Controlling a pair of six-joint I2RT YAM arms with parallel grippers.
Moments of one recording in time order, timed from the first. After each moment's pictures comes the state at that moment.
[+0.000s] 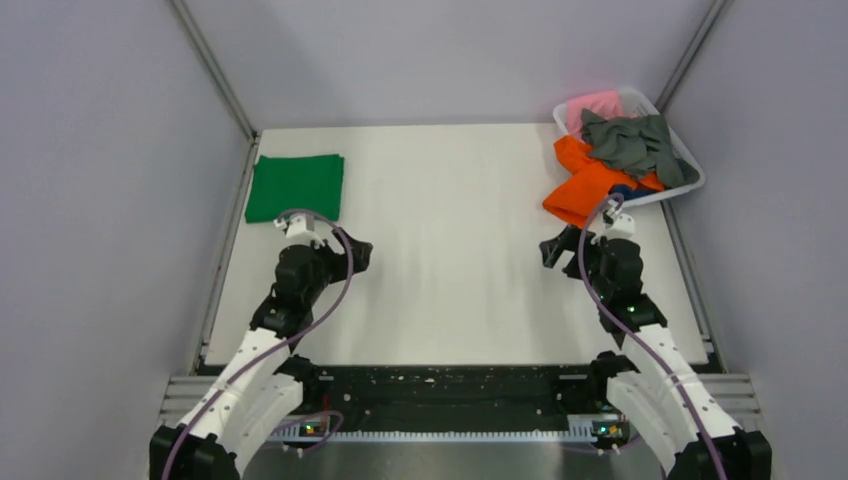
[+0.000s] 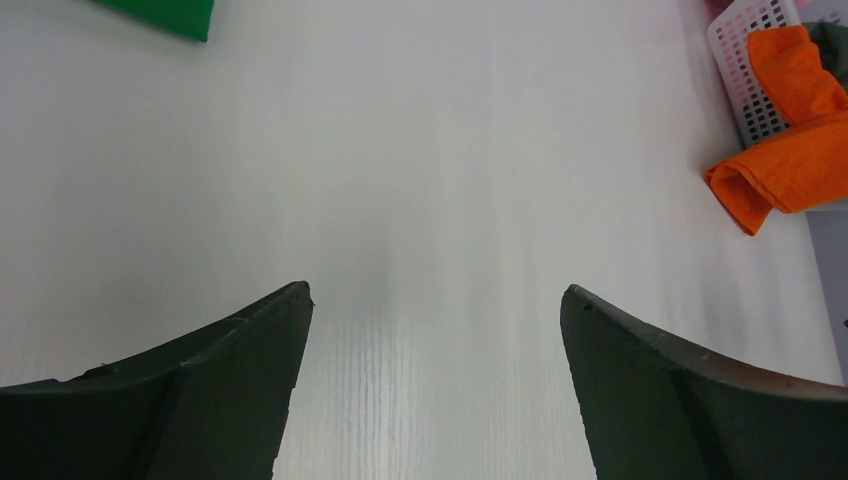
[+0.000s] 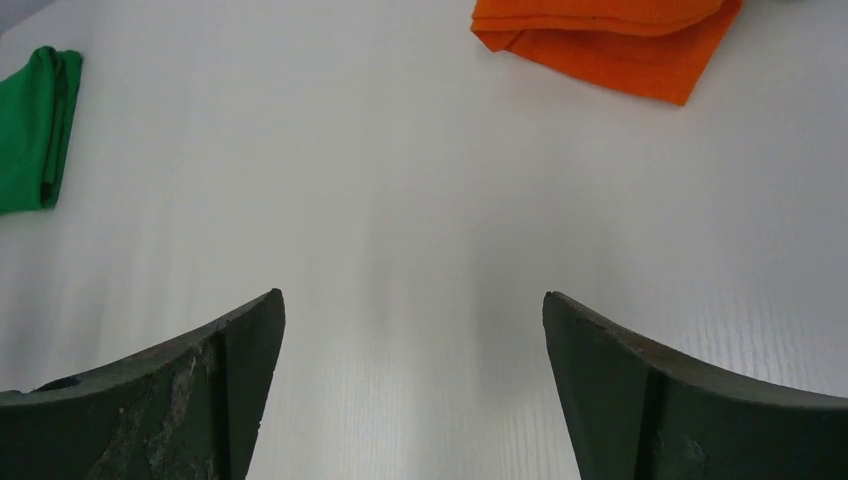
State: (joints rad) left arm -0.27 0.74 0.40 -0.01 0.00 -0.60; right arm 0.15 0.72 0.38 -0.04 -0.05 0.45
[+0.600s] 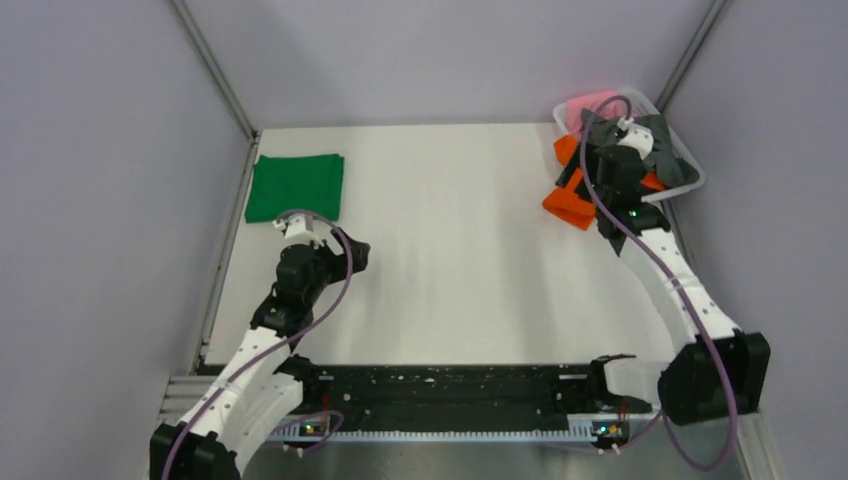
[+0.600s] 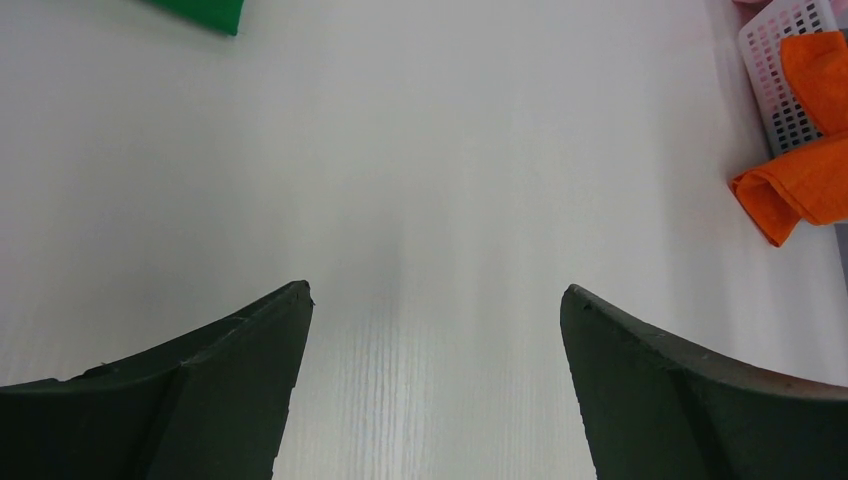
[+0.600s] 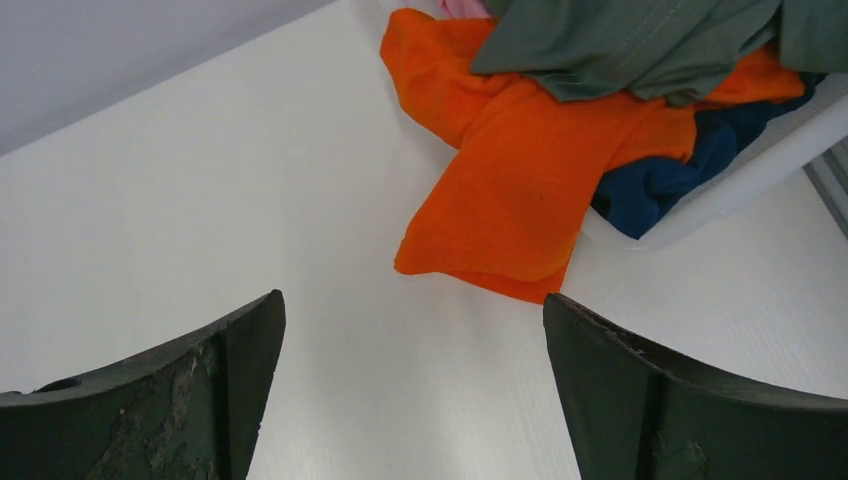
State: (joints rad) left arm -0.27 0.72 0.40 -0.03 -0.04 -0.60; right arm 0.15 1.14 0.99 -0.23 0.30 0.40
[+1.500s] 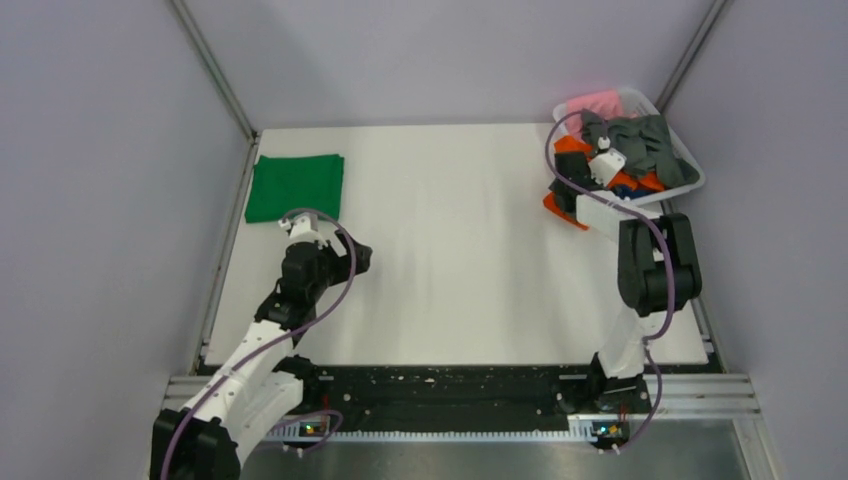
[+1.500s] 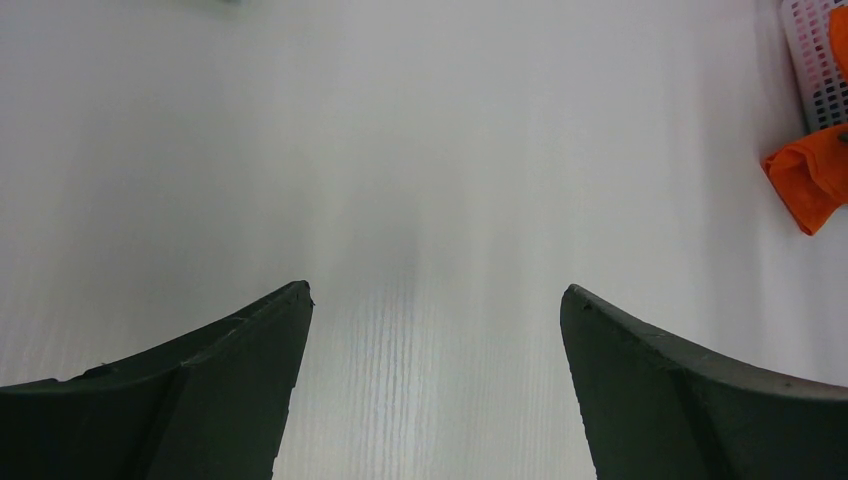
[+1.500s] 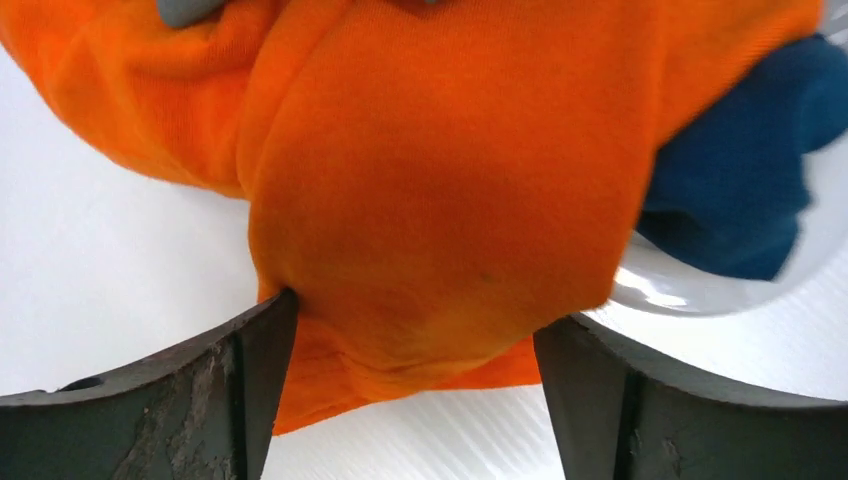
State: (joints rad) left arm -0.27 0.80 0.40 -0.03 -0.04 -0.60; right arm 0.16 1.78 1.12 -0.12 0.65 0.70
